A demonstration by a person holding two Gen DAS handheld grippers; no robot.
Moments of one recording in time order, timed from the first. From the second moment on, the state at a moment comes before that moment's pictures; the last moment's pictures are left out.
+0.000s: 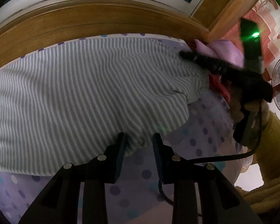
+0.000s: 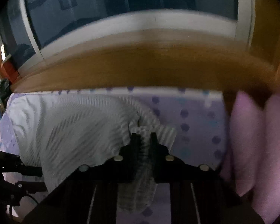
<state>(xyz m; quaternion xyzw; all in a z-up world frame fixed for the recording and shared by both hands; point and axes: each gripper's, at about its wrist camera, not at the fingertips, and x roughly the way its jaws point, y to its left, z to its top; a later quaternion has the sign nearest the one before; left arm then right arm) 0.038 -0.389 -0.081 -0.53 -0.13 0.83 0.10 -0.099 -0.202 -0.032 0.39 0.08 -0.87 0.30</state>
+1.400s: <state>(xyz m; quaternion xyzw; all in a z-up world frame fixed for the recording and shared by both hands) -0.008 -0.419 -0.082 -0.53 -0.13 0.83 0.12 -0.084 -0.113 -0.057 0.47 -0.04 -0.84 0.26</state>
